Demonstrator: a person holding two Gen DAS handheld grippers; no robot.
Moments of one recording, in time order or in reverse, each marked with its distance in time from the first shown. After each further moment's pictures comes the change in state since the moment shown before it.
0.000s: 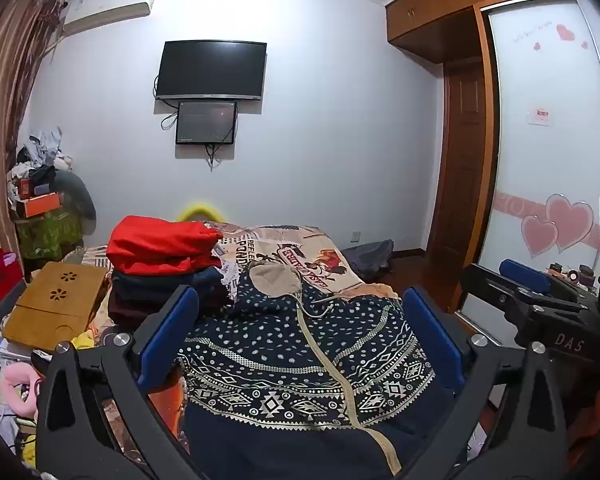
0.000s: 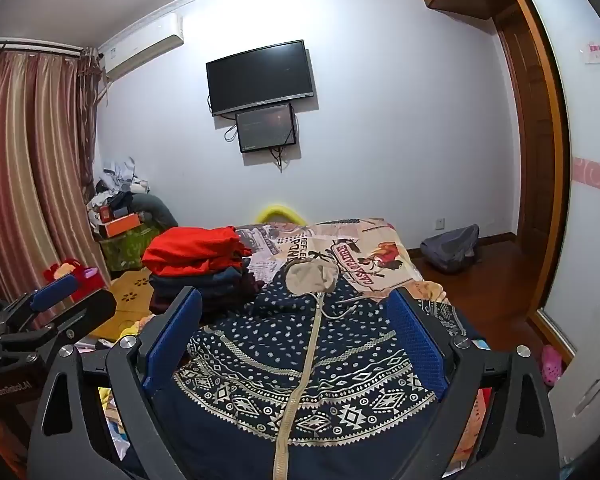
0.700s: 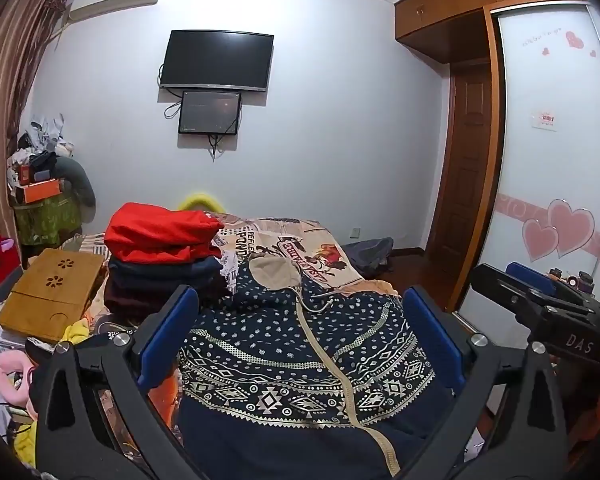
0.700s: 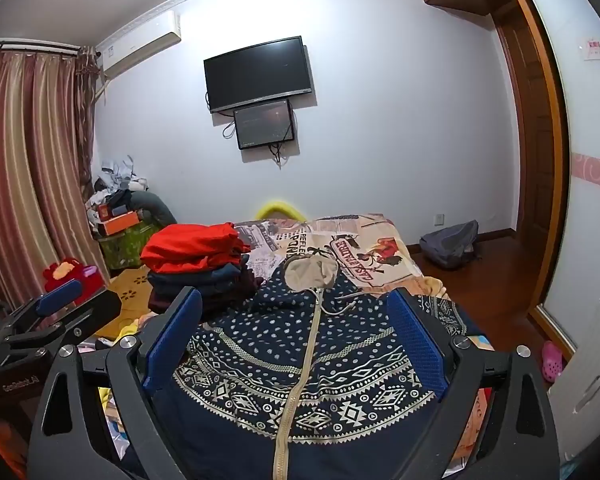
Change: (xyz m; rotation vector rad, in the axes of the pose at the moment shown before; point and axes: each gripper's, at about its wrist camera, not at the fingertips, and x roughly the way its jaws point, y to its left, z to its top) left arm 0.011 0.009 -0.009 -0.037 0.033 -0.002; right arm 0.004 -0.001 -0.002 0.006 0.014 -0.003
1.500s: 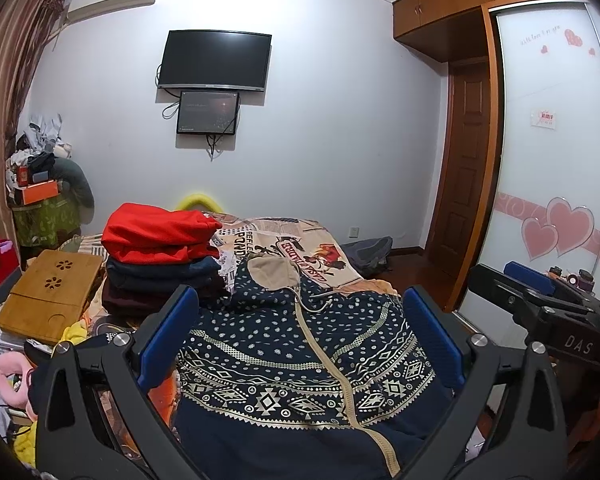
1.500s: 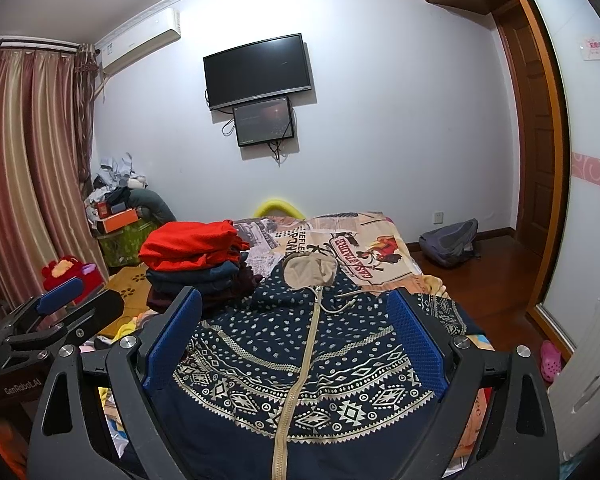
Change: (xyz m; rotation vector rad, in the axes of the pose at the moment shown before) left arm 0.002 -0.001 0.001 0.003 0.003 -0.004; right arm 0.004 0.000 -0.002 -0.004 0.007 -0.003
